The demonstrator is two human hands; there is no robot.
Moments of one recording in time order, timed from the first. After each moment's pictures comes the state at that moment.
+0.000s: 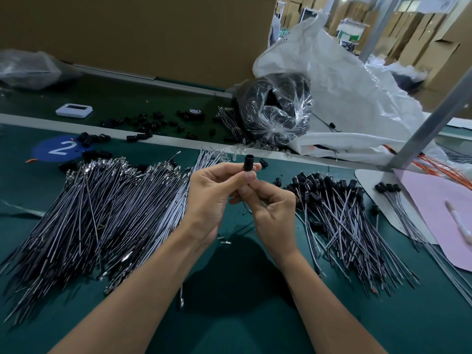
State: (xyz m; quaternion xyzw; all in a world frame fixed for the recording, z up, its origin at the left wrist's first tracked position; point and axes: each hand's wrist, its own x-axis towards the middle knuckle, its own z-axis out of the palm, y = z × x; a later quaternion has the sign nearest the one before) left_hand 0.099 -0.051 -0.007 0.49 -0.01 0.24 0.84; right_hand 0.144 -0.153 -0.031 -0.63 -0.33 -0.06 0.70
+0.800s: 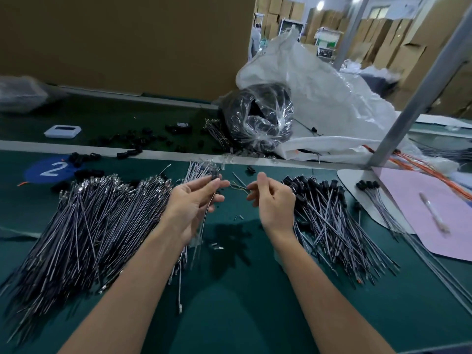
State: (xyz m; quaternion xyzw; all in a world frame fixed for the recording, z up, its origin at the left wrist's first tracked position) left_hand 0.102 -0.022 -0.013 0.49 0.13 0.13 0.85; right_hand 0.179 -0.164 -0.030 -0.78 -0.16 -0.12 0.59
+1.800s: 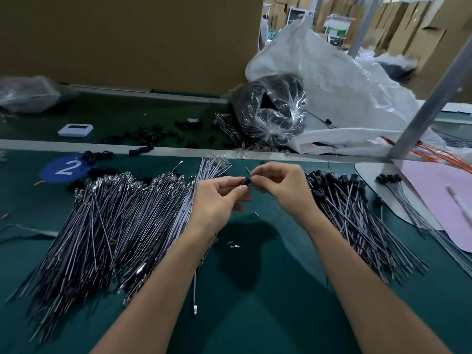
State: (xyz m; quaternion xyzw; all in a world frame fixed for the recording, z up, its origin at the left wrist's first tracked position) left_hand 0.107 -0.035 -0.018 0.64 0.09 0.19 0.73; right_hand 0.198 -0.165 -0.003 -0.77 -0.30 -0.01 0.56
